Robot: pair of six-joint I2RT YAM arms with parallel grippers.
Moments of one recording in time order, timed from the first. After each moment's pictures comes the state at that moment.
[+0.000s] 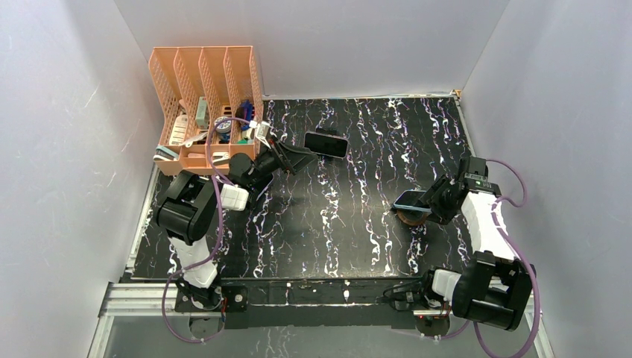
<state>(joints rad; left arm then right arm) -0.38 1.83 0.71 1.40 0.66 -0.92 -0.22 1.15 0.78 -0.81 -0.24 0.53</state>
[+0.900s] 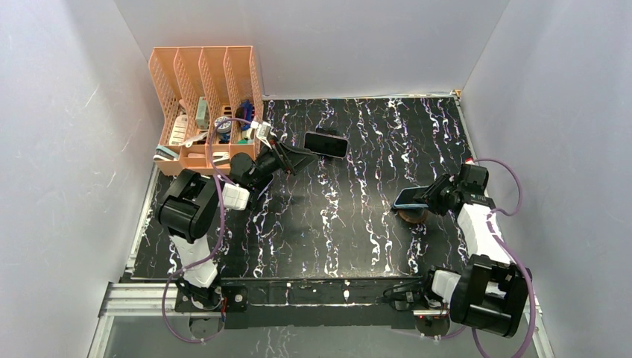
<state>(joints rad) -0.38 1.85 0.72 1.40 0.66 -0.92 -0.23 1.11 0.62 -0.46 -0.35 0.57</state>
